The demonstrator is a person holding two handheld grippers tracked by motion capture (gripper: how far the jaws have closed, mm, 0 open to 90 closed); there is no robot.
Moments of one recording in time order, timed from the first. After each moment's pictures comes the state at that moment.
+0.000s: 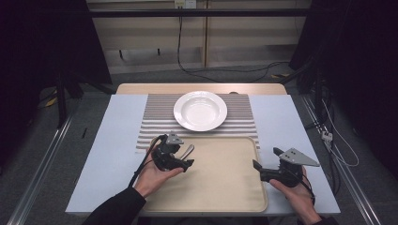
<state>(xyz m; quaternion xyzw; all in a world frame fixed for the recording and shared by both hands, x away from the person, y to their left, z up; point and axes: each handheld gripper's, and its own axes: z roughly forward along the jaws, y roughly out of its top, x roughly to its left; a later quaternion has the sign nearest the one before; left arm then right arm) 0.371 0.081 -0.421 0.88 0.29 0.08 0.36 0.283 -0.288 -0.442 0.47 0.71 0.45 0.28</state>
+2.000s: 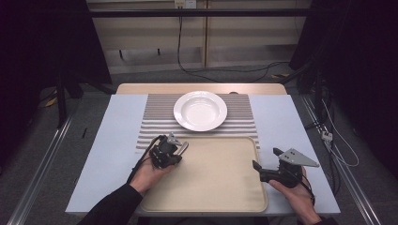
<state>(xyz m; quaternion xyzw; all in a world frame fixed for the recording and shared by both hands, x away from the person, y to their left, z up) 0.386 0.092 -0.436 0.91 0.29 0.07 0.28 0.281 -0.286 -0.441 0.46 0.71 0.45 0.28</state>
